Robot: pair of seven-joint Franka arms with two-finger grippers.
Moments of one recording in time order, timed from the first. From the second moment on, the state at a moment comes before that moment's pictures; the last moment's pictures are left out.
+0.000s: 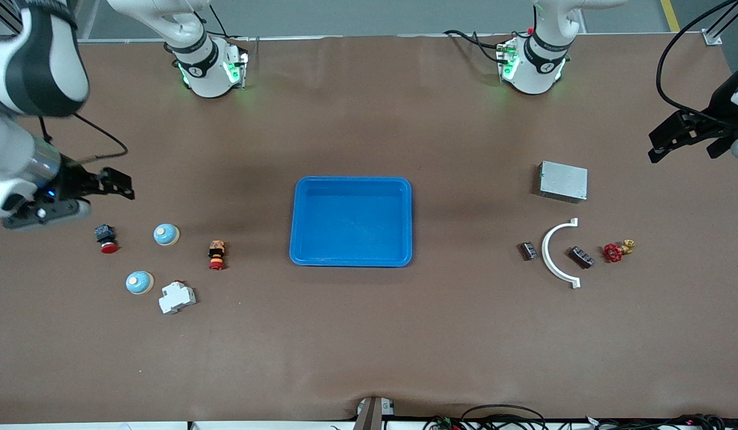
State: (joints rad) left arm -0.04 -0.04 -0.03 -1.55 0.04 1.60 -0.13; right arm 0.07 0.00 -0.09 -1.83 0.04 1.83 -0.26
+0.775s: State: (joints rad) left arm -0.04 -0.04 -0.04 -1.55 0.04 1.60 -0.13; right arm 0.06 -0.10 -0.10 -1.70 0.01 1.79 -0.01
